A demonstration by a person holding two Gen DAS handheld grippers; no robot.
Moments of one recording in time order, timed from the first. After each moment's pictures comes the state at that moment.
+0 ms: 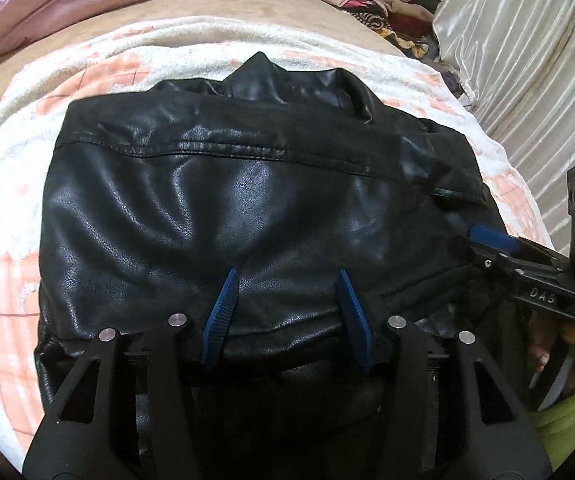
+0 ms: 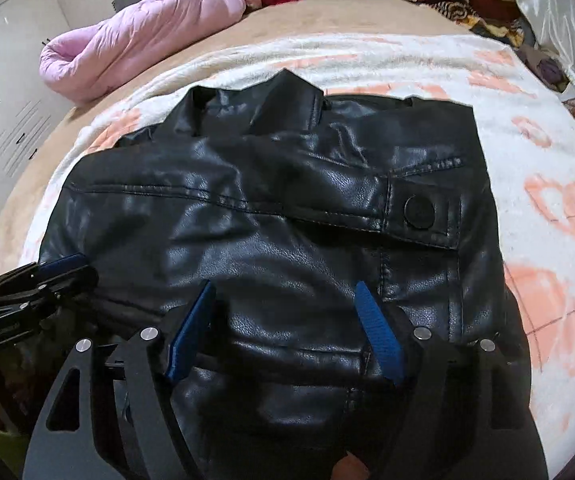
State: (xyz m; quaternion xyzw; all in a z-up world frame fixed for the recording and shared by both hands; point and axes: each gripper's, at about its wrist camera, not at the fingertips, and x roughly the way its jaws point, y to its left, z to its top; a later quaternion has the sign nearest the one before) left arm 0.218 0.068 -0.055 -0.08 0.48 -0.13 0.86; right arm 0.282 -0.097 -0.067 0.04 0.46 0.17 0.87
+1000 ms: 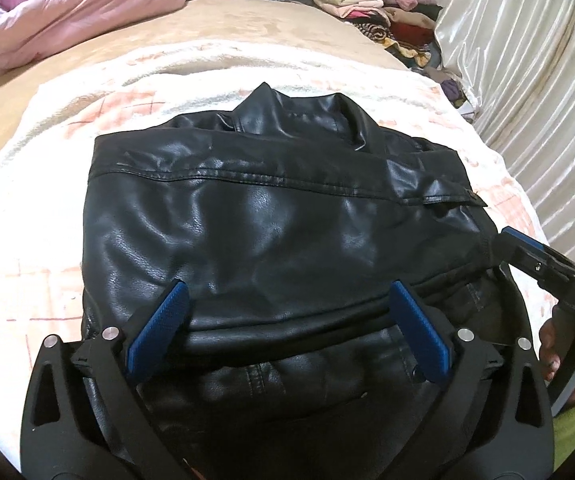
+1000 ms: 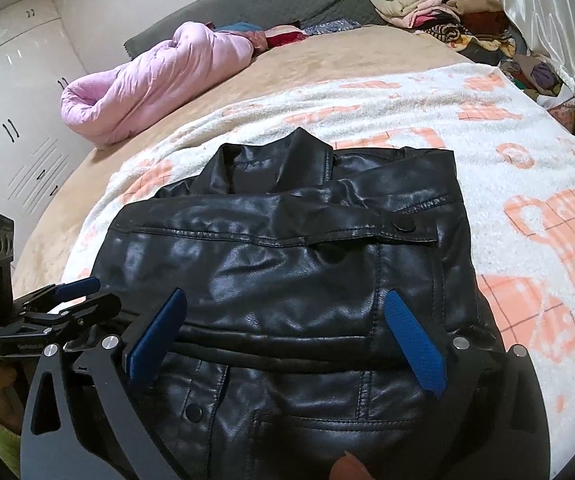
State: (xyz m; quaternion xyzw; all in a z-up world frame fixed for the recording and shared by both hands) left arm 0.208 0.076 -0.021 -0.08 0.47 -0.12 0.87; right arm 0.254 -0.113 -0.020 0.09 0.40 0.19 0.89
